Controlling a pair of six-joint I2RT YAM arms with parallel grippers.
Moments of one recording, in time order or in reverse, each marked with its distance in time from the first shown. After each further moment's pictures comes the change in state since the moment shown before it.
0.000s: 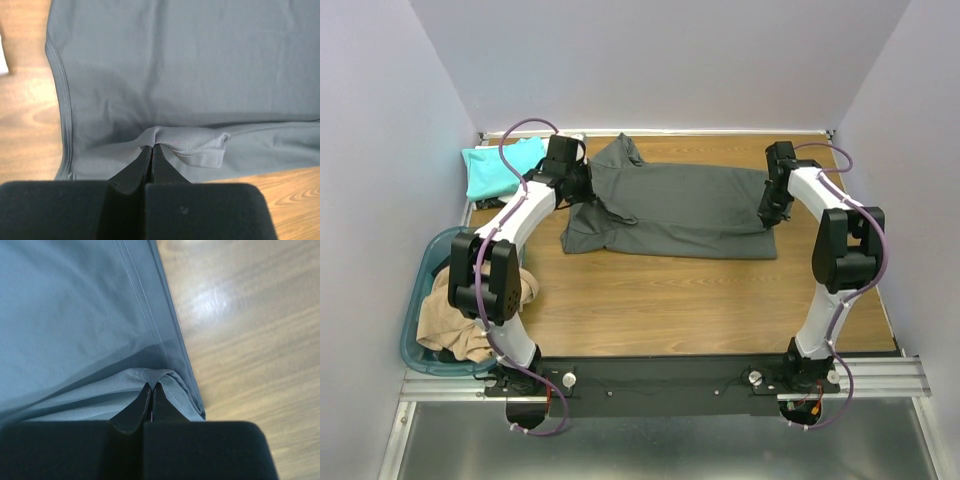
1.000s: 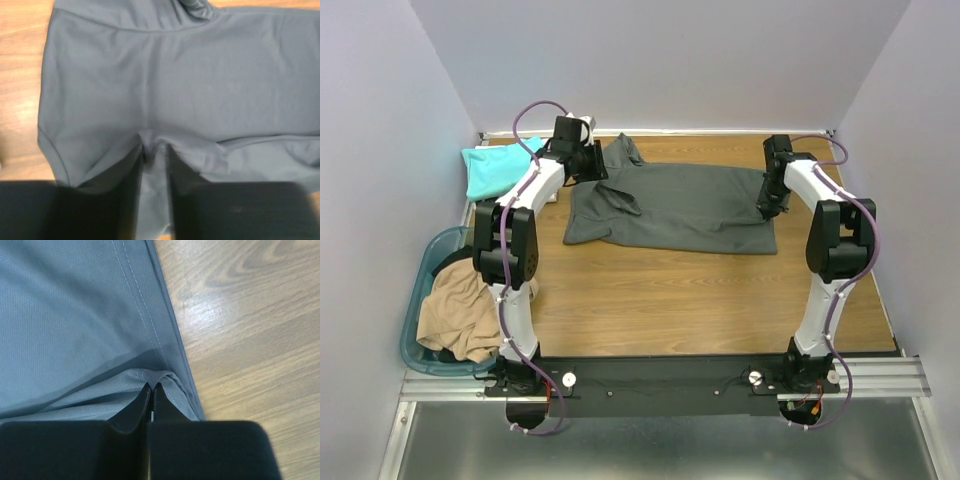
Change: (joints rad) left arm 0.037 0.305 0.314 0.026 0.093 0.059; right arm -0.002 0.110 0.128 0.006 0.030 -0.020
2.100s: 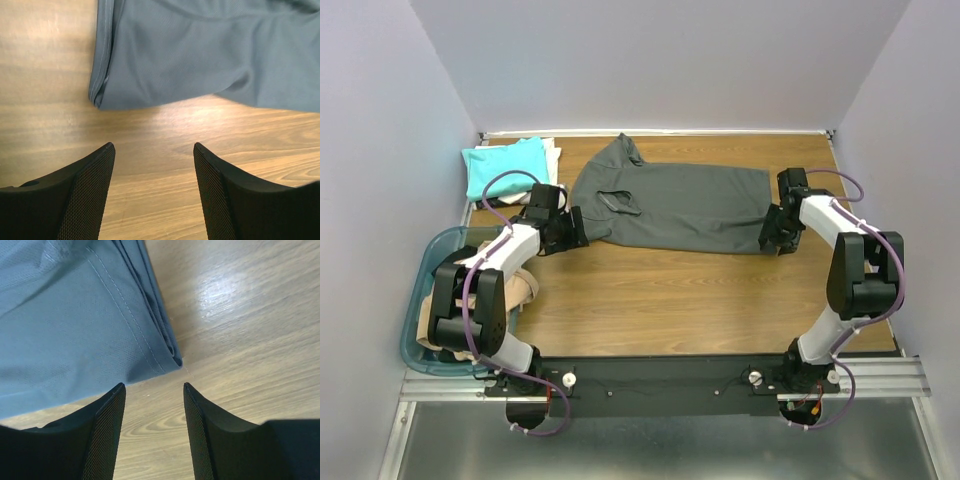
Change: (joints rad) left arm 0.039 -0.513 -0.751 0.048 -0.069 -0.070; right arm -0.039 -0.320 -0.454 0.110 -0.110 -0.010
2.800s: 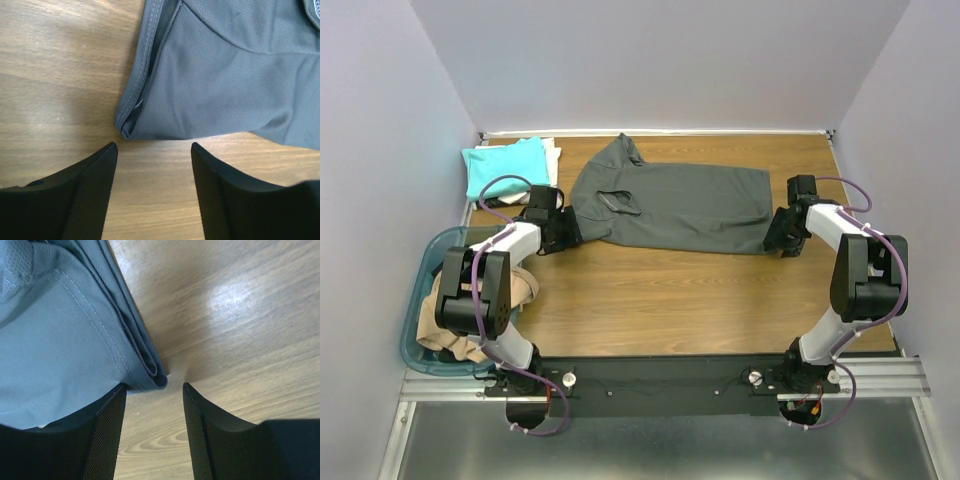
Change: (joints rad) left arm 0.039 0.100 -0.029 0.116 -0.043 -0.068; right arm -0.062 -0.026 -0.109 0.139 -0.035 0.007
